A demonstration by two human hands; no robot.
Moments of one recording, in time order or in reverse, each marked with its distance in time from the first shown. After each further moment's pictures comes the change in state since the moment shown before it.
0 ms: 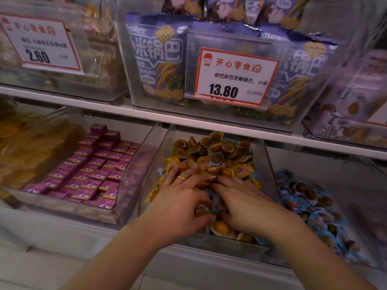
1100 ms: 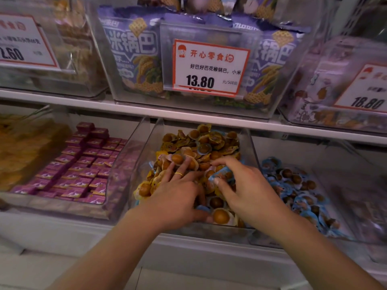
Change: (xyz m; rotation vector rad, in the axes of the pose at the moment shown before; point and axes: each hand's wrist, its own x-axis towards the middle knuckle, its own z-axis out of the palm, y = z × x) left_hand 0.015 0.015 0.001 0.024 -0.300 -0.036; right_hand -0.046 -0.008 -0.011 0.500 0.484 0.118
